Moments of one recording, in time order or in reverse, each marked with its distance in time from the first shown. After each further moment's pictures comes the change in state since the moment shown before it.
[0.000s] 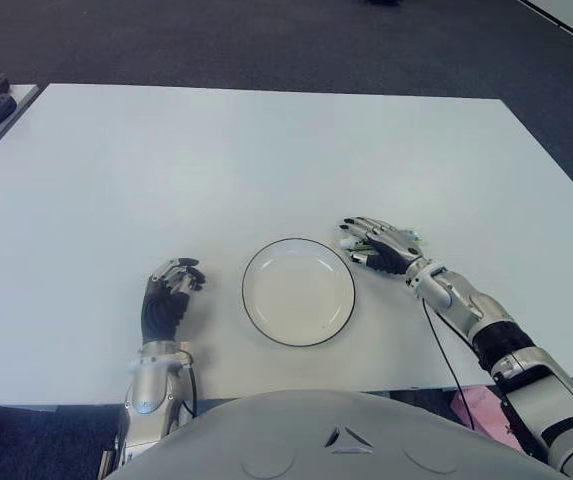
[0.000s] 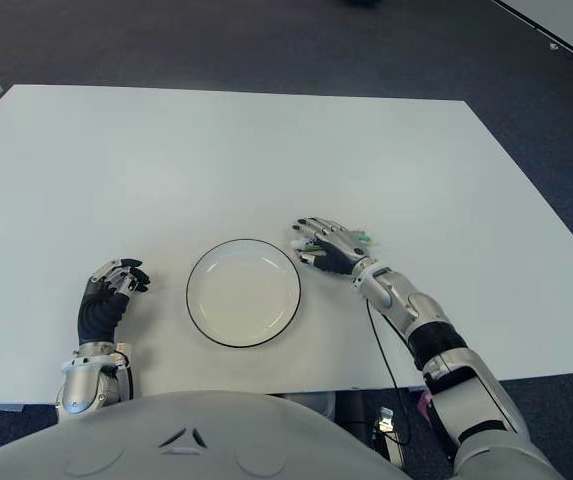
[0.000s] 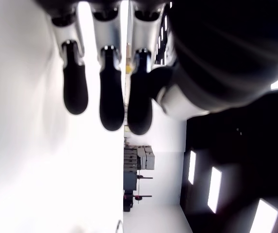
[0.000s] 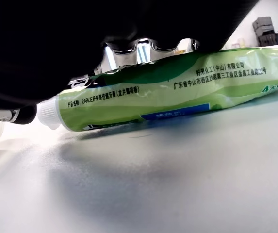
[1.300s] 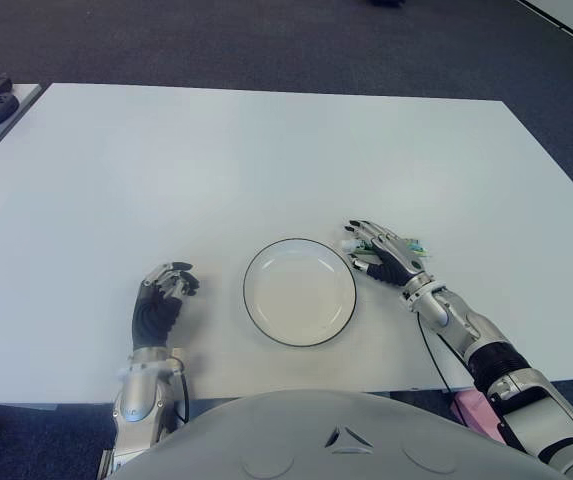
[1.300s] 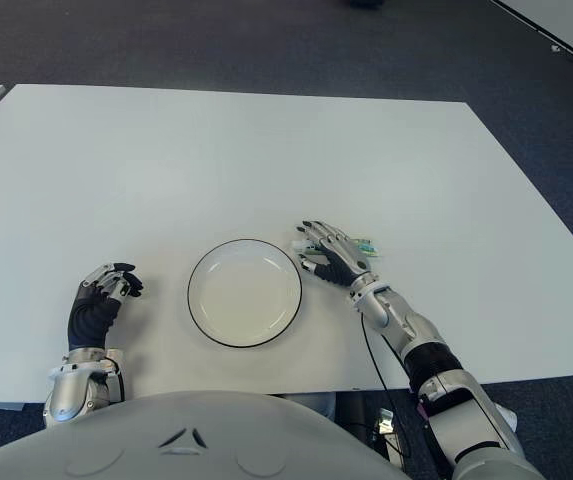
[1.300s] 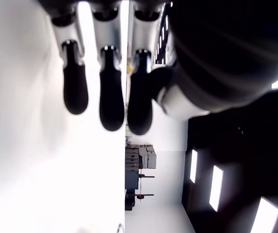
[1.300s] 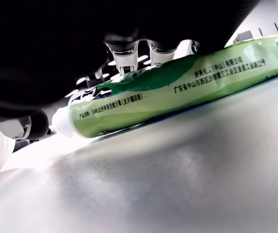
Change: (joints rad) left arm 0.027 0.026 0.027 -0.026 -0.025 0.007 -0.037; right arm 0.091 0.036 -0.034 0.000 0.019 0.000 -0.155
